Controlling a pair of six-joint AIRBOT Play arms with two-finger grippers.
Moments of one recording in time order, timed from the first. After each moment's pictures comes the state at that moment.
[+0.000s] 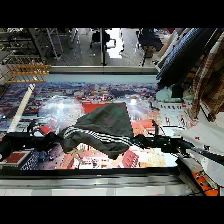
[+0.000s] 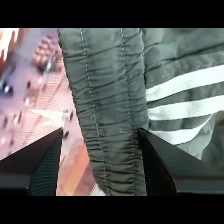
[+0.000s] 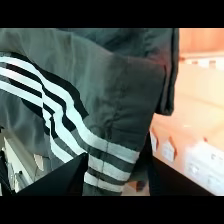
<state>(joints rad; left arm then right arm) 0.34 -1.37 0.72 -2.44 0.94 2.01 -0.11 -1.54 0.65 -0.16 1.05 0.64</state>
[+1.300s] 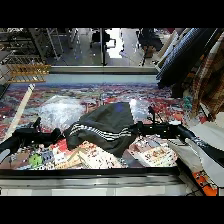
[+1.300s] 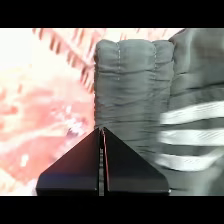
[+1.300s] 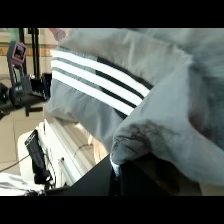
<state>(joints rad) 0.23 -1.45 0.78 -2.51 0.84 1.99 -0.06 -1.54 0.91 -0.21 1.22 0.84</state>
